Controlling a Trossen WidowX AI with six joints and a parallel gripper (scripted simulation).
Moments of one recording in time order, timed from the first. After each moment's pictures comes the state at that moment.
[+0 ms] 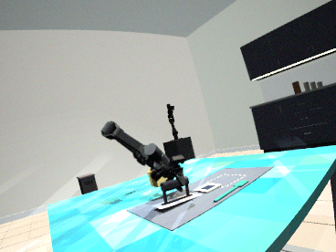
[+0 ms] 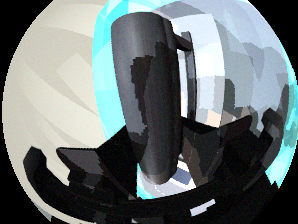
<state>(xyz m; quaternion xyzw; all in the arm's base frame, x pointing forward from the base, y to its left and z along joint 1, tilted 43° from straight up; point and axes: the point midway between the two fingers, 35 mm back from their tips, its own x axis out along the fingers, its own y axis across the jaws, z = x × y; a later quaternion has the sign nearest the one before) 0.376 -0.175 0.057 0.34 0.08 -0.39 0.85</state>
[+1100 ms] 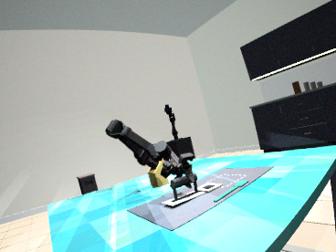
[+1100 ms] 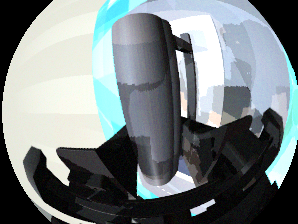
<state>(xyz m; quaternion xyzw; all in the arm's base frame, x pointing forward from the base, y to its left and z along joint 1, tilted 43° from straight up) 0.382 -0.142 0.024 0.34 0.09 -0.39 0.85</state>
